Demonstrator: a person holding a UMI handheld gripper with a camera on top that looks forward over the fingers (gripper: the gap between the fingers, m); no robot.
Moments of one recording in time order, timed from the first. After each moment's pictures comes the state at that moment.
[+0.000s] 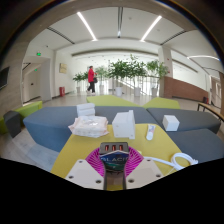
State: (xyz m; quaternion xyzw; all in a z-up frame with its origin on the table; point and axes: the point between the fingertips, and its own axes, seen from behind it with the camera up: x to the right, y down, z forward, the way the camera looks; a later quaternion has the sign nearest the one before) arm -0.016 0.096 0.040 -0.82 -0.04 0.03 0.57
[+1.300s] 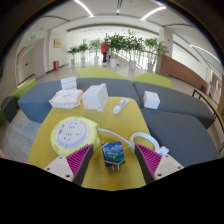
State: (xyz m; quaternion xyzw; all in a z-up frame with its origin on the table) arm 0.102 0.020 0.013 -0.90 -0.04 -0.01 0.43
